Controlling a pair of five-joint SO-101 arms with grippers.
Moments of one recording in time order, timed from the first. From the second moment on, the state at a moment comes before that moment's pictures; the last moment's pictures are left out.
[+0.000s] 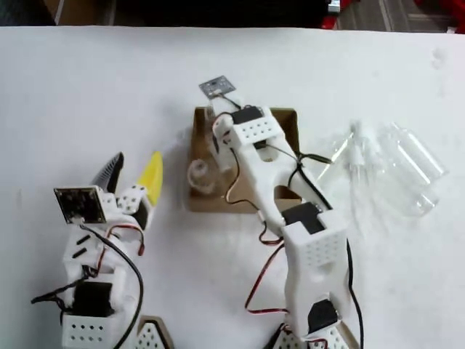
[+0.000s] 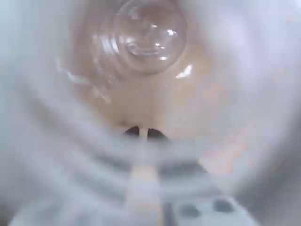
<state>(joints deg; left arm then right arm) -3.9 -104.2 93.8 30.8 9.8 -24.8 30.5 -11.6 66.5 8.2</state>
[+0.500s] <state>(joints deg) -3.9 -104.2 93.8 30.8 9.8 -22.3 30.5 -11.6 66.5 8.2</state>
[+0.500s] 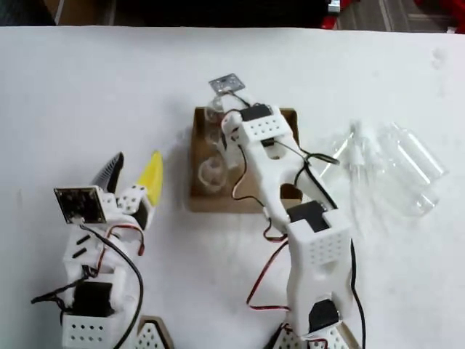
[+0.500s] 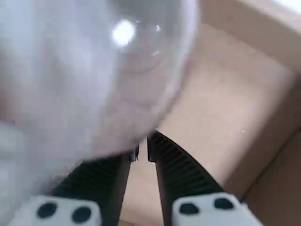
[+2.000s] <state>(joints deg) -3.9 -104.2 93.8 30.8 9.7 -18.5 33.6 -10.1 52.7 8.2</state>
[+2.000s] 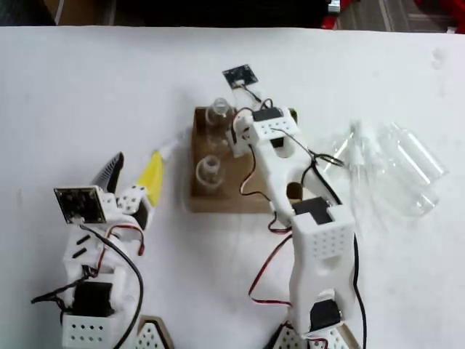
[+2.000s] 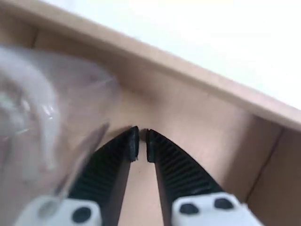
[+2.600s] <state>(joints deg) -3.9 -104.2 93.8 30.8 9.7 -19.0 34.9 -12.2 52.1 8.2</state>
